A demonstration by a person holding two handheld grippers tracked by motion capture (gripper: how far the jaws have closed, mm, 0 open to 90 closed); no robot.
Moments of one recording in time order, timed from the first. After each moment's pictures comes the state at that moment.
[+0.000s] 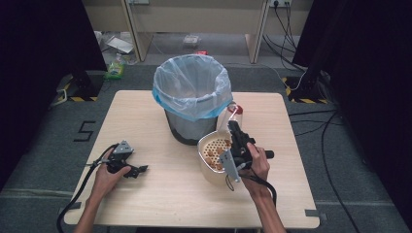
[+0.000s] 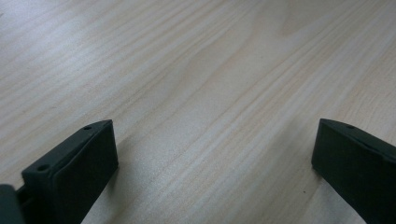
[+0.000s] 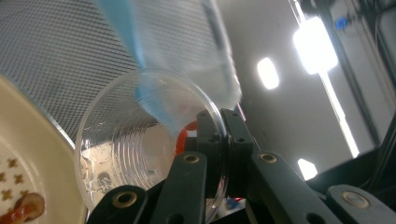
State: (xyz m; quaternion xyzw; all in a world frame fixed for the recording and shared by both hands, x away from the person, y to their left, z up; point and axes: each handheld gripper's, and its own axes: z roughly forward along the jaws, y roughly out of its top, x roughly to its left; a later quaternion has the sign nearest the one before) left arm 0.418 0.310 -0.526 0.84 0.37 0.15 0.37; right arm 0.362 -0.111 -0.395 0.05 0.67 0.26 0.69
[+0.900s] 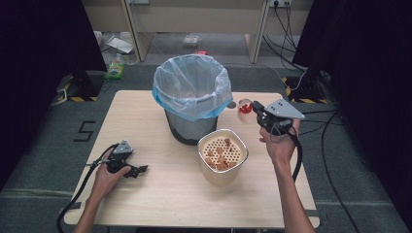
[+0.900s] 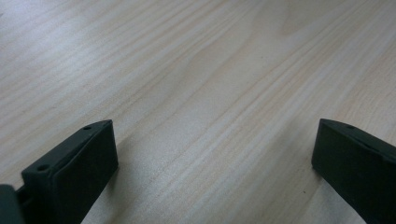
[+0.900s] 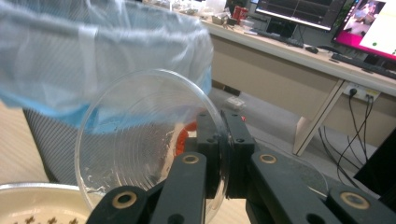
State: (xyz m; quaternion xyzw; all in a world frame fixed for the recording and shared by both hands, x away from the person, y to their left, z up) left arm 0.418 0.310 -0.526 0.84 0.37 0.15 0.37; right arm 0.422 -0.190 -0.323 0.34 0.71 0.48 0.38
